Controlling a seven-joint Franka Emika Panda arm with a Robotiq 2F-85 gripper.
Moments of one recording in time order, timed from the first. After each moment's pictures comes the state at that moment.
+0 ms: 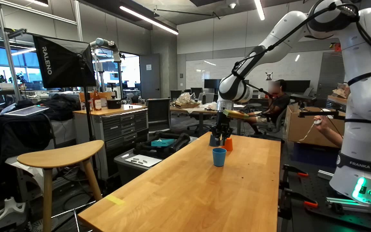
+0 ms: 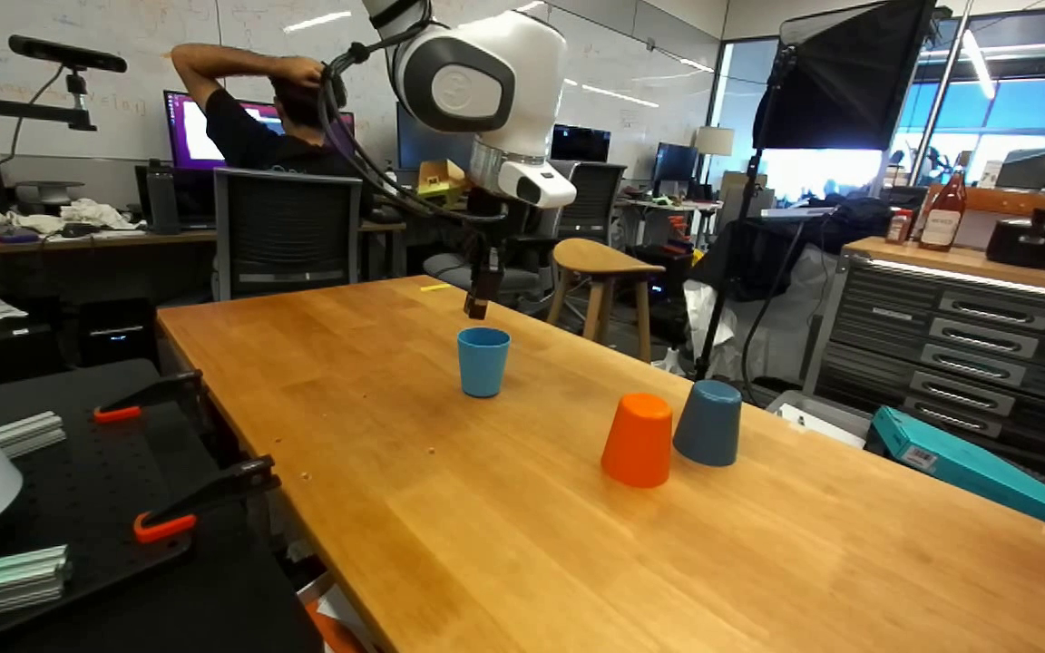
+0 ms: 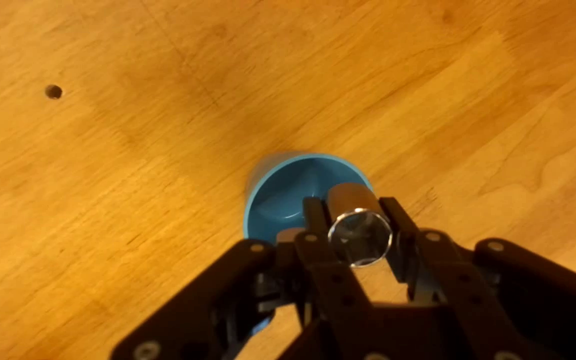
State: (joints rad) arm -0.08 0.25 -0.02 -2.26 0.36 2.47 0.18
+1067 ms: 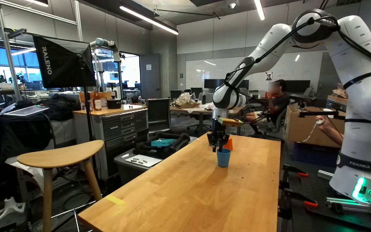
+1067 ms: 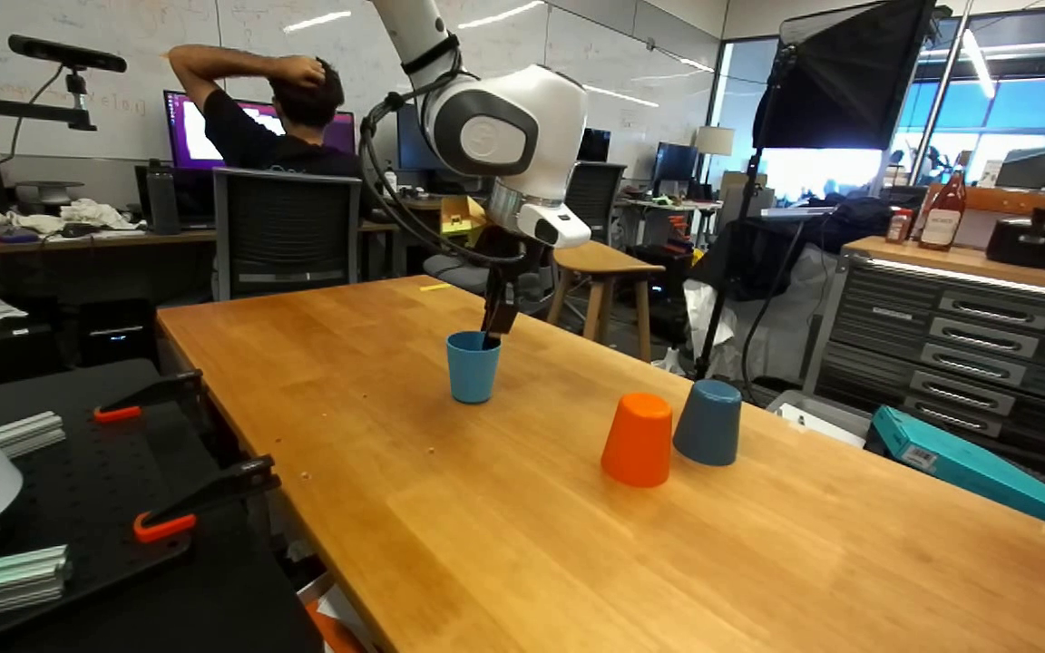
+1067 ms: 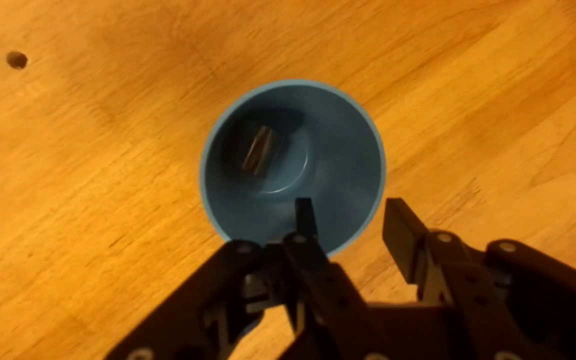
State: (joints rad) arm -0.09 0.41 -0.02 -2.14 0.36 2.47 0.18
